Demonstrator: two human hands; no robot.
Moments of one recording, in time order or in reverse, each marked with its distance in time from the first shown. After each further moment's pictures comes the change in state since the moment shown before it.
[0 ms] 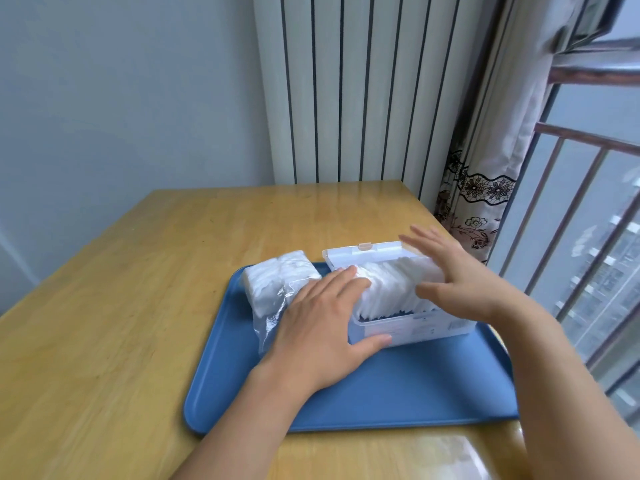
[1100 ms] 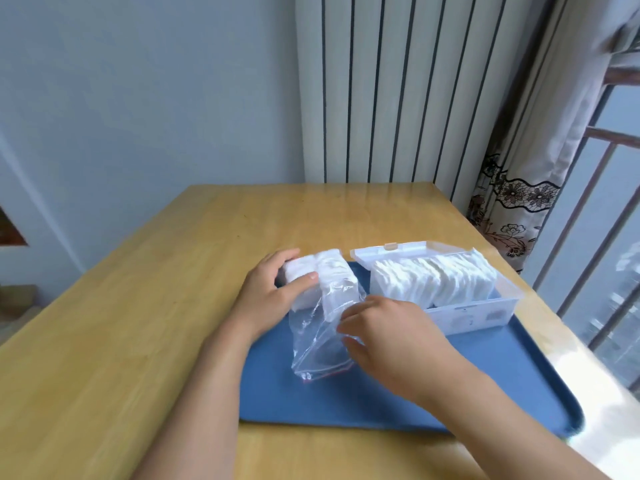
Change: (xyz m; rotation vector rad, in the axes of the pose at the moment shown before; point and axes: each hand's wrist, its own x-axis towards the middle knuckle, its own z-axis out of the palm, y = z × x) left_hand -0.009 -0.105 -0.033 -0.631 0.134 -0.539; right_hand -0.017 -0.094 0.094 -0.421 0.036 -0.500
